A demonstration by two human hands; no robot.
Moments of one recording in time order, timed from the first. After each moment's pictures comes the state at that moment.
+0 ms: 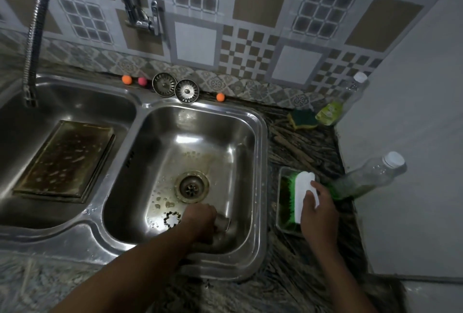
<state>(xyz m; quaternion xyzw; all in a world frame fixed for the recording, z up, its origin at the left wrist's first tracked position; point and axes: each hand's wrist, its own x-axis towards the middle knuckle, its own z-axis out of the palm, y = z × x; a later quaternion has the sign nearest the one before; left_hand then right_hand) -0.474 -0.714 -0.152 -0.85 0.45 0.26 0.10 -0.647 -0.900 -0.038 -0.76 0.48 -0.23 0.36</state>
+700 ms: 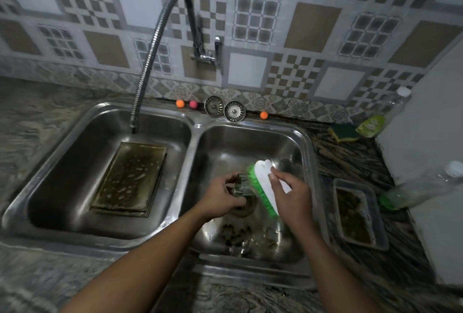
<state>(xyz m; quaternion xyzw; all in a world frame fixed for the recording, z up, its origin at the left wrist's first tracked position) -0.392 -0.633 -0.048 -0.69 0.24 0.37 -0.58 -0.518 -0.771 -0.019 -0.79 0.34 -0.25 0.45</state>
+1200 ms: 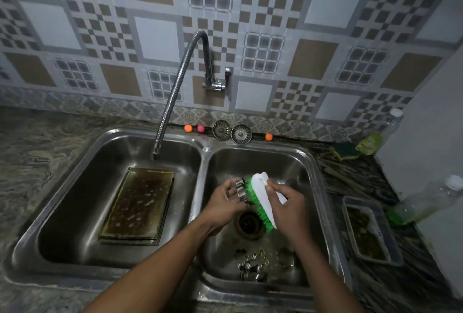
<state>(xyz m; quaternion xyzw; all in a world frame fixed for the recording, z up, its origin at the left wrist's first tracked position) -0.353 -0.589 -0.035 -0.59 0.17 0.42 -0.67 -0.475 -0.708 -0.007 -0.76 0.38 -0.26 0.46</state>
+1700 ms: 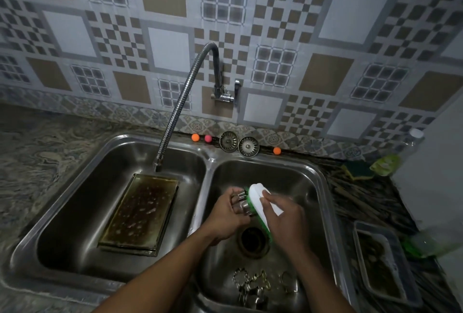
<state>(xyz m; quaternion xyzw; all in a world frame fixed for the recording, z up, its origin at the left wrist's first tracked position) -0.333 -0.603 -0.024 -0.59 0.19 0.38 -0.69 -0.442 -0.725 -0.006 -0.84 0.31 -0.28 0.36</state>
